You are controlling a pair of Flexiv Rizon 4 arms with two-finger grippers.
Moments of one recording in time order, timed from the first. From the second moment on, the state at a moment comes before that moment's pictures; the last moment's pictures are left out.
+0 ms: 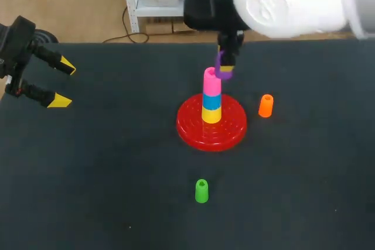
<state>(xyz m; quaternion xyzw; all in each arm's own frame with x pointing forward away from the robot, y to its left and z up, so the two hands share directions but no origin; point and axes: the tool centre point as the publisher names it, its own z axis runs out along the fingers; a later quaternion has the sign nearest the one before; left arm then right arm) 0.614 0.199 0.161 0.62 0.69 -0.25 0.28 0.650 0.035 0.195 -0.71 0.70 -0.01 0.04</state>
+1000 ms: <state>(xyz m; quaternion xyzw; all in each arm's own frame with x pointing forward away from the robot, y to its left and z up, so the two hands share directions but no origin) 0.614 0.199 0.161 0.62 0.69 -0.25 0.28 0.668 0.059 0.181 -0.71 0.70 0.00 -0.02</state>
